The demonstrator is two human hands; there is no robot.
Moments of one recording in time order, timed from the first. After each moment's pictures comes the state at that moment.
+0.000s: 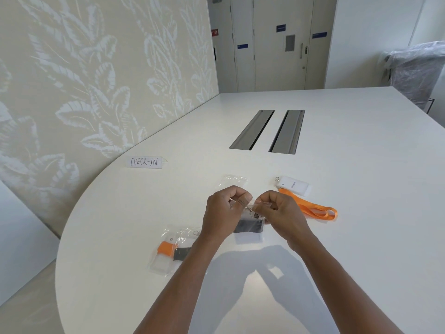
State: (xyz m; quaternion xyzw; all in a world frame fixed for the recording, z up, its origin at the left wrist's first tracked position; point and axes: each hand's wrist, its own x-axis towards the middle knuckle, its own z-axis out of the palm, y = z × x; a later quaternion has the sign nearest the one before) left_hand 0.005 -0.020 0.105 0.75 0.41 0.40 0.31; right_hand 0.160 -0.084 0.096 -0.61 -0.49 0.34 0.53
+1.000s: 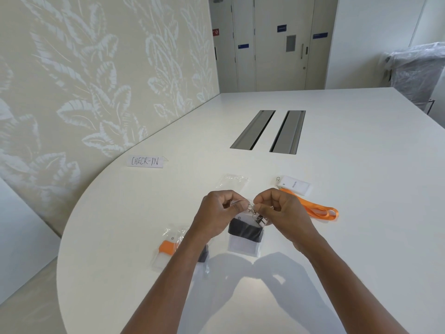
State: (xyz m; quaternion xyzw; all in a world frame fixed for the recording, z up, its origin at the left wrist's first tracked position) left_hand -0.020 -0.012 0.109 0.76 0.37 0.34 0.40; right_hand 0.162 -0.092 0.102 -0.57 -0.52 0.35 0.53
